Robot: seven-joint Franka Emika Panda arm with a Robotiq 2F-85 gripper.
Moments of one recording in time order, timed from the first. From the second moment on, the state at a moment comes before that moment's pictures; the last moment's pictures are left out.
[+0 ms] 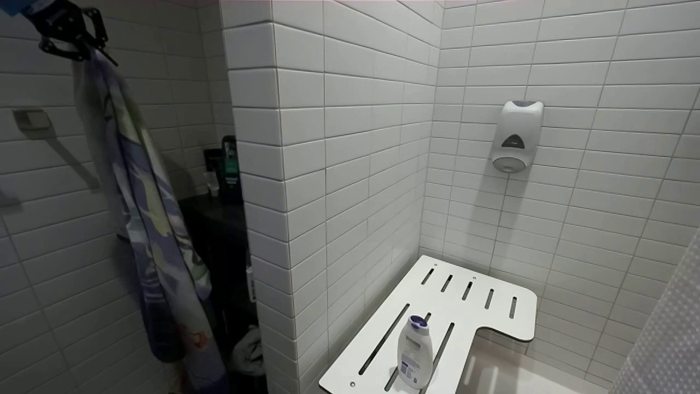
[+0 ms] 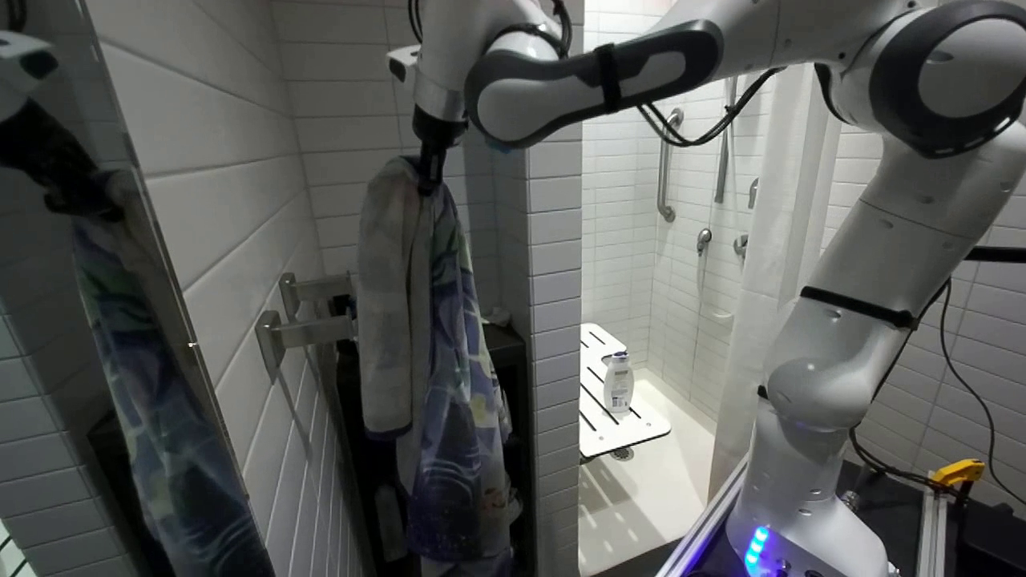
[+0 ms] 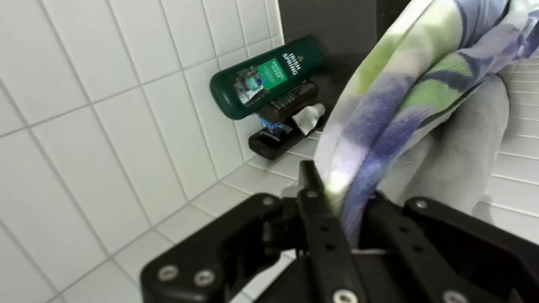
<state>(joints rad) 0.21 -0.33 0.25 -1.98 -0.49 2.23 -0.33</state>
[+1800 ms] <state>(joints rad) 0.31 -0.33 0.29 -1.89 -0.43 2.26 -0.49</state>
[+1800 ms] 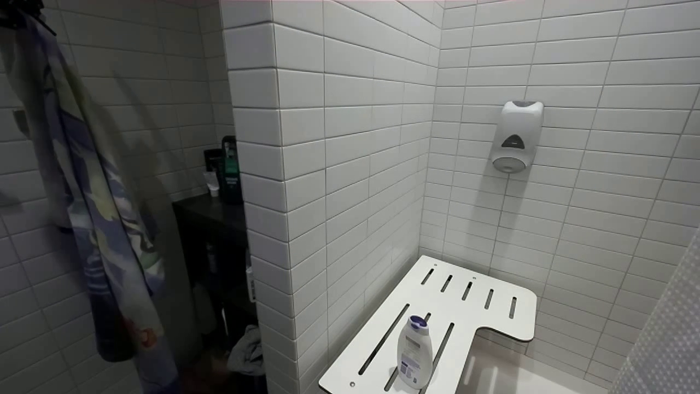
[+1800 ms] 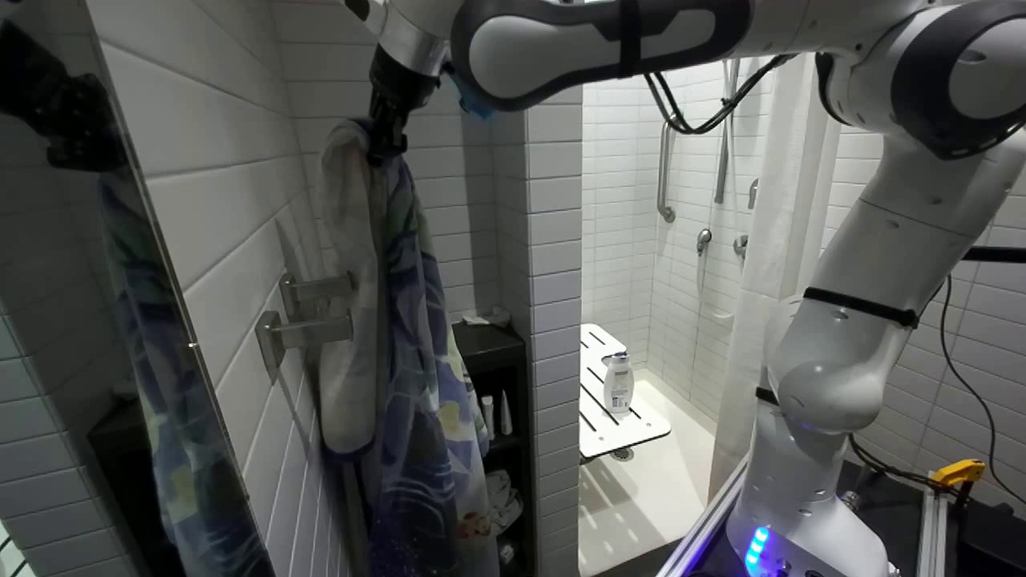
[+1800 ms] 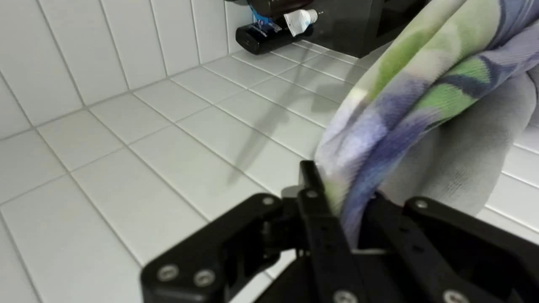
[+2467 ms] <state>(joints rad) 0.35 -0.19 0.39 -1.79 -0.43 2.21 -0.54</state>
